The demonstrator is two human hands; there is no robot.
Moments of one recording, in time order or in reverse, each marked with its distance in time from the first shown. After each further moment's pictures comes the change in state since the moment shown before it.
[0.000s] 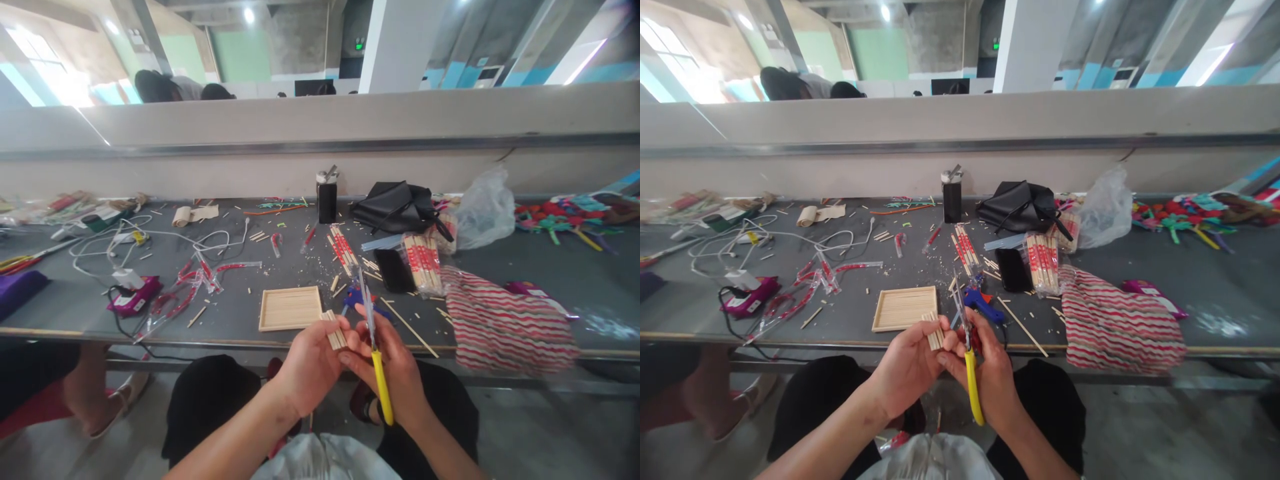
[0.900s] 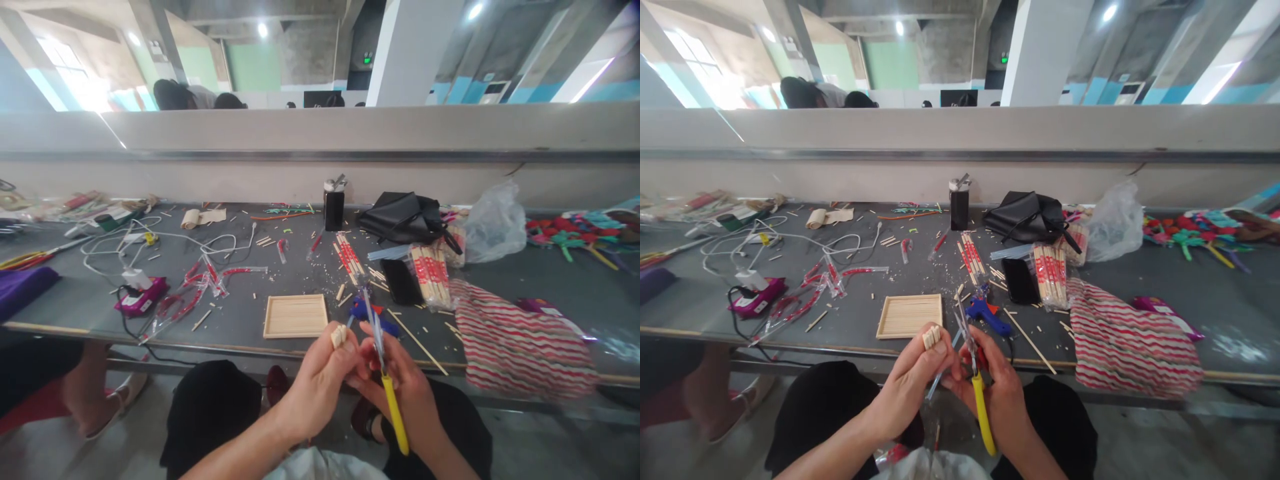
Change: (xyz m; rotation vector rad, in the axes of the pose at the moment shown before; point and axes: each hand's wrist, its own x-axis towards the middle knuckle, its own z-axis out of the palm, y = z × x) left_hand -0.023 -0.001 0.007 0.702 -0.011 0.403; right_hand -0.004 -0.001 -0.004 -0.039 -0.012 -0.142
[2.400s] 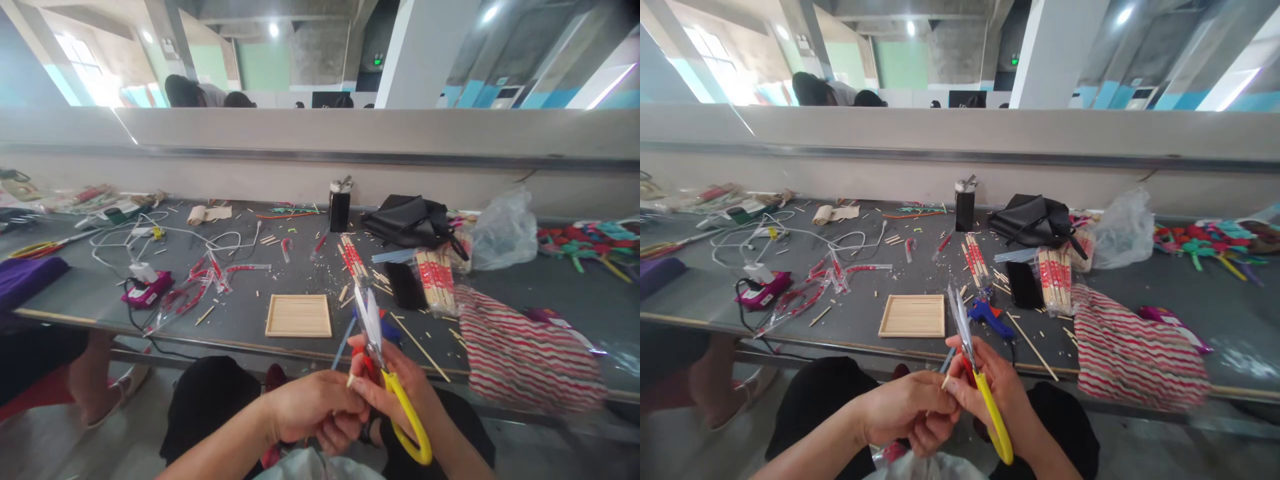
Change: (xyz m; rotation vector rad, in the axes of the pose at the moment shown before) left_hand -0.001 -0.018 -0.027 -0.244 -0.469 -0.778; right_hand 0.014 -0.021 -0.011 0.593 -0.370 0.386
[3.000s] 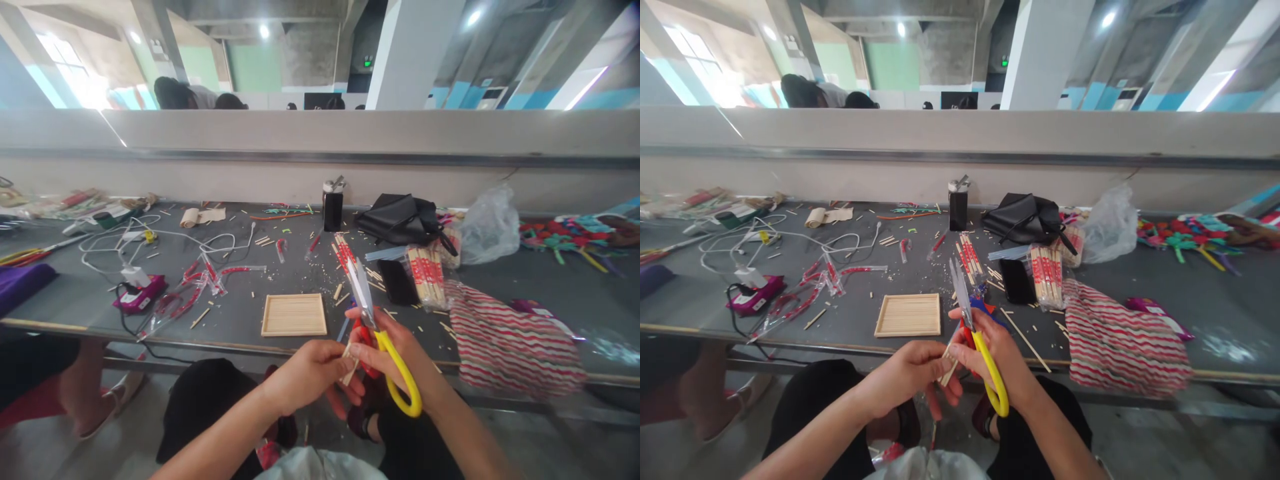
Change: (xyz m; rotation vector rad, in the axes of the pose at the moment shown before) left_hand 0.006 0.011 0.000 0.360 0.346 0.324; right_hand 0.026 -0.018 -0.019 -0.068 -0.050 0.039
